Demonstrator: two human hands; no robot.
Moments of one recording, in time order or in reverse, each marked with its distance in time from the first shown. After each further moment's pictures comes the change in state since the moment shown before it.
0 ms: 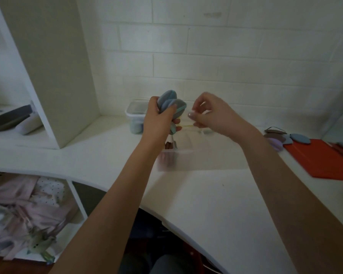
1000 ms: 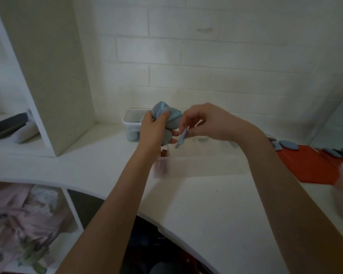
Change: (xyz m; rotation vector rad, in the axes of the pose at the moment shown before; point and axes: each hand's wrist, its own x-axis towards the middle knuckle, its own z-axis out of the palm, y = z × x) left_hand 0.004 -0.002 0.000 -0.038 0.032 -0.123; right_hand -0.011 -0.030 -0.018 -0.253 -0.271 -0.228
